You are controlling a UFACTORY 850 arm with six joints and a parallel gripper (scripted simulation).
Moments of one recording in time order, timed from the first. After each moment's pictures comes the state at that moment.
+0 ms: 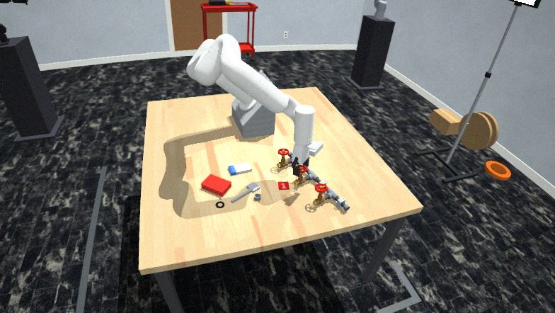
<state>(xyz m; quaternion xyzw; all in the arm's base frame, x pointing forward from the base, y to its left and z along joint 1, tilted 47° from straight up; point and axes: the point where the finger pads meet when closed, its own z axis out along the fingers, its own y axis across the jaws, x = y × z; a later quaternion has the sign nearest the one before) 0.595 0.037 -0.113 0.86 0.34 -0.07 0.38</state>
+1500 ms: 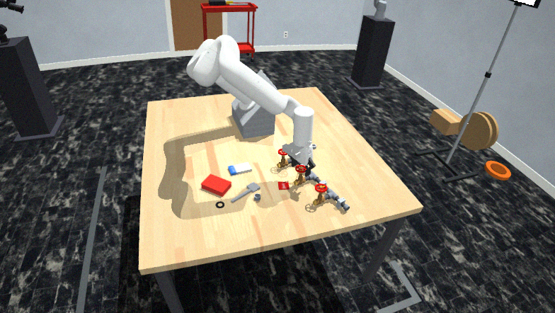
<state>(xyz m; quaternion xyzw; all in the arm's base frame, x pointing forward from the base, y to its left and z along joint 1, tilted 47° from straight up) 0.595 0.037 -0.113 0.79 -0.49 0.24 0.28</state>
